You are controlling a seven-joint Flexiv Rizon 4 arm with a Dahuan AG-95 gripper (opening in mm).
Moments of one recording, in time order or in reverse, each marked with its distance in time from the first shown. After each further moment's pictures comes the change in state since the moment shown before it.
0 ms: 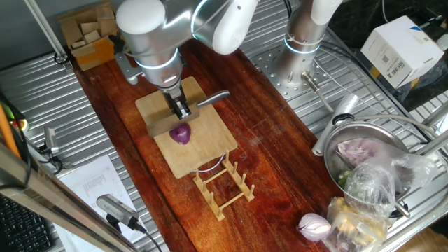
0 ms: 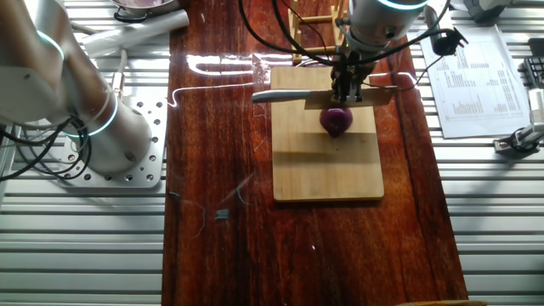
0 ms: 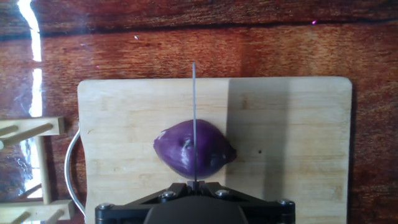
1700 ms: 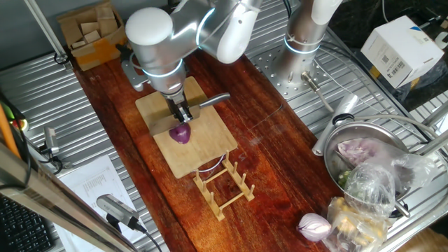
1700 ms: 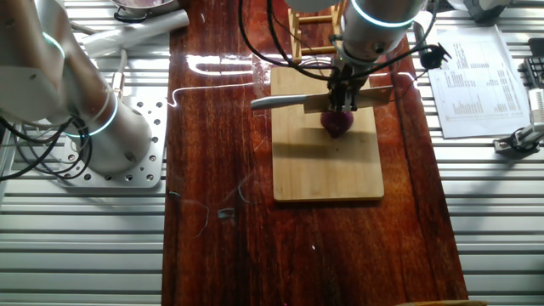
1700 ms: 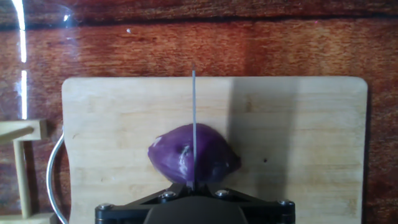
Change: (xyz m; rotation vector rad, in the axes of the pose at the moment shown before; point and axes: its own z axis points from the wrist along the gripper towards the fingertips) arm -0.003 -0.004 0.036 0.010 -0.021 -0.011
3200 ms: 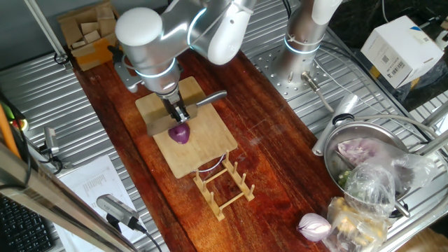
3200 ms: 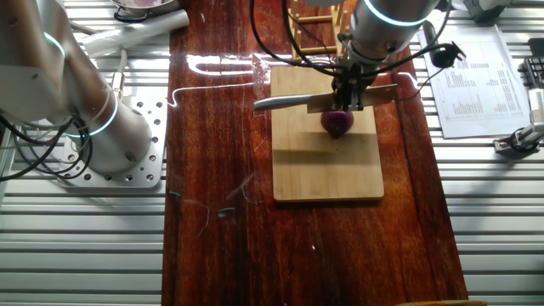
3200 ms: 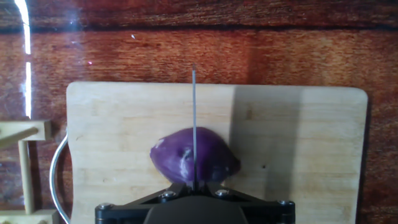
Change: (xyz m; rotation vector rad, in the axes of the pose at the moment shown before) arm -0.004 -0.004 -0.009 -0.012 0.022 -0.038
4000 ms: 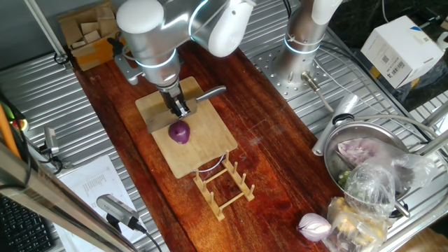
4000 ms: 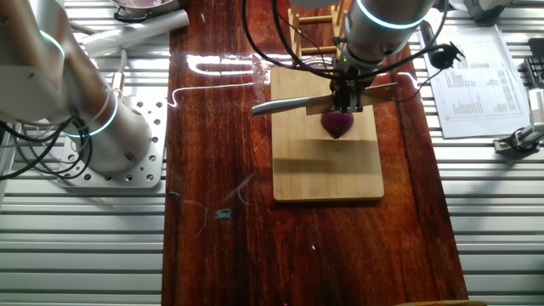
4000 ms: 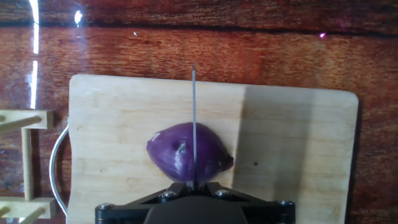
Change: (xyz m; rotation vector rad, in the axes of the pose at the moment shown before) arm 0.006 -0.006 -0.010 -0.006 -0.023 -0.031
